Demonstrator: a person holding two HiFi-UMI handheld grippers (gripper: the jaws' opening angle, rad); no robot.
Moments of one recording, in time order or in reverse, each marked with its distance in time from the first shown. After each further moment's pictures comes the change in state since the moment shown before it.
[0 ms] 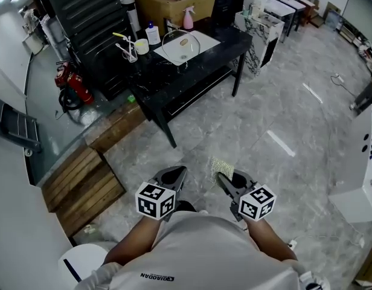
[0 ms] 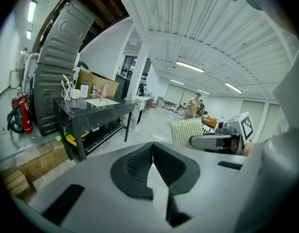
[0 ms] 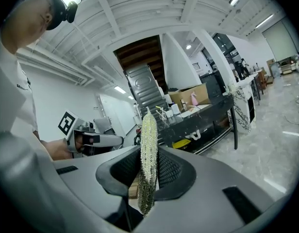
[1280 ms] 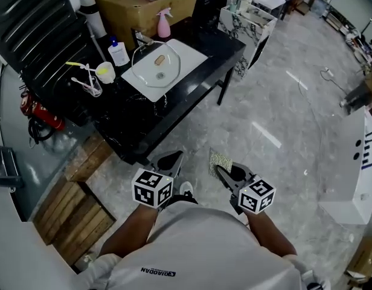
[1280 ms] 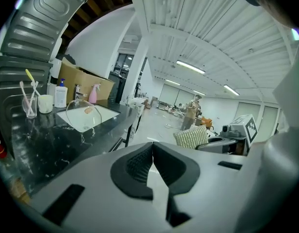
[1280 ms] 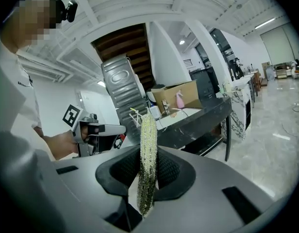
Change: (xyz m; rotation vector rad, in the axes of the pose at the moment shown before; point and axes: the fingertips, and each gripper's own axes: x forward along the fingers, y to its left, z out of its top) left arm 0.288 0.195 0.200 0.029 0.010 -0.102; right arm 0.202 -0.261 0.156 0.020 0.068 -0.110
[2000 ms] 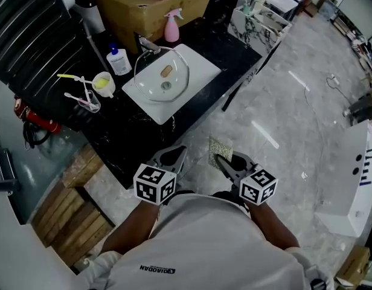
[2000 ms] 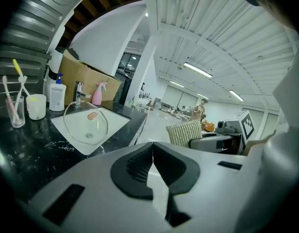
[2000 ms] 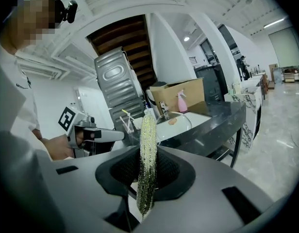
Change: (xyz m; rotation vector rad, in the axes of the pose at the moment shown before) left arm 0.082 0.109 0.063 -0.050 -0.012 0.010; right arm 0.131 -0.077 0.089 -0.042 0.032 0.033
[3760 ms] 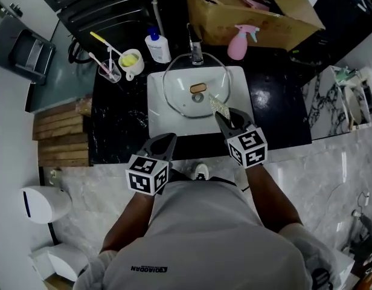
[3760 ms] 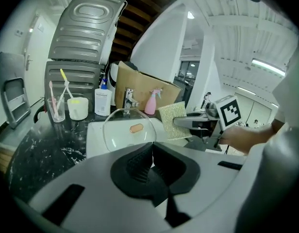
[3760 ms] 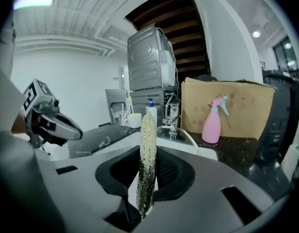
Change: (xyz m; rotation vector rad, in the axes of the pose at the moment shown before) left arm 0.139 0.142 0.075 -0.278 -0.117 0.757; right arm 0.281 -0.203 0.156 -0.525 0.167 0.486
